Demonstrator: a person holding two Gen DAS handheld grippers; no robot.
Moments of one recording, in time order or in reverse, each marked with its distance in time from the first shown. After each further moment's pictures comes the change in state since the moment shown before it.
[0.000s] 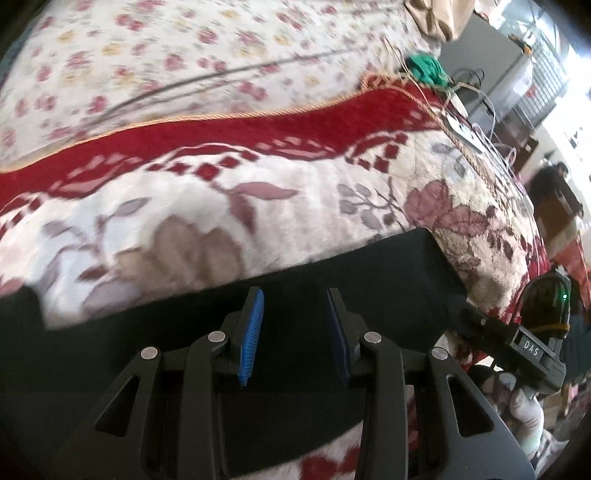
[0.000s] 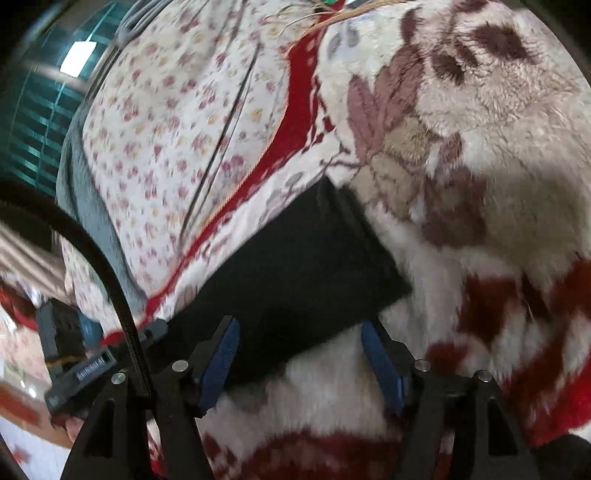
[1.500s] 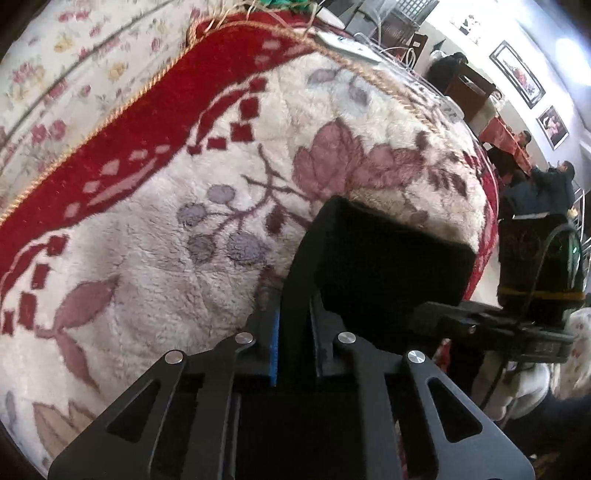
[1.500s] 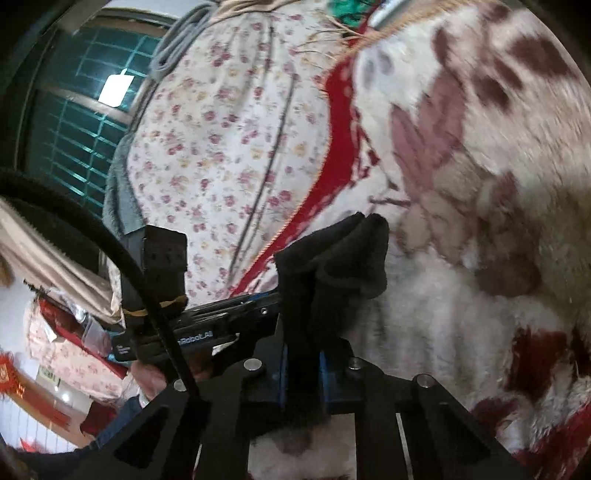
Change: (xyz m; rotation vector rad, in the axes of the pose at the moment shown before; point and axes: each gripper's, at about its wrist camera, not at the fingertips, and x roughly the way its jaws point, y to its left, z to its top) left arm 0.081 -0.080 0.056 0.449 0.173 -0.299; right arm 0.000 0.016 0.005 -0.034 -0.101 0.232
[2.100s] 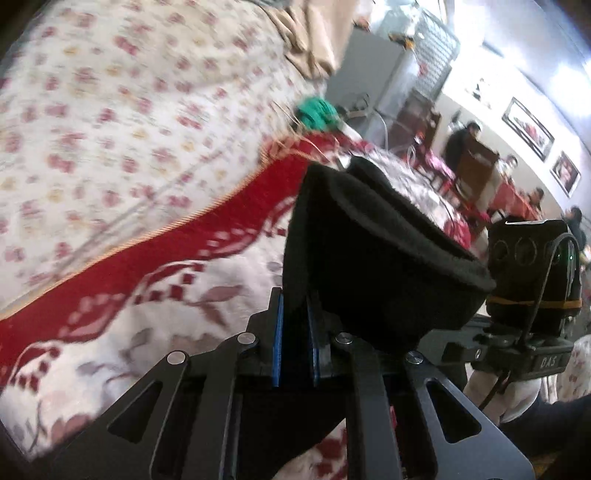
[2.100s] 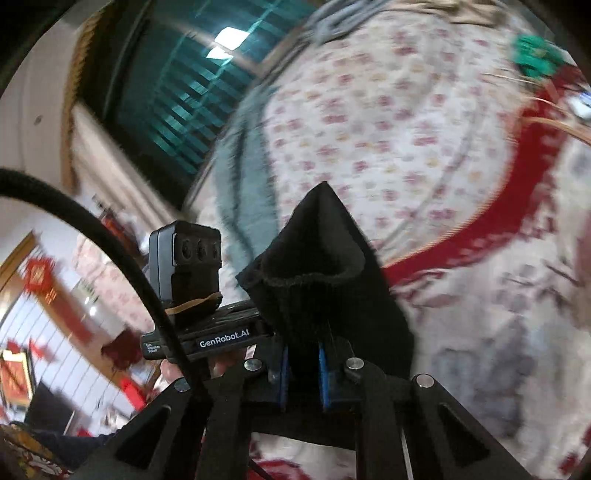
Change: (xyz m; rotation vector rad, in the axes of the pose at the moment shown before) left arm -0.212 0.009 -0.067 -0.090 -0.350 0.131; right arm 0.021 0.184 -0.020 -0.345 0.092 0.295
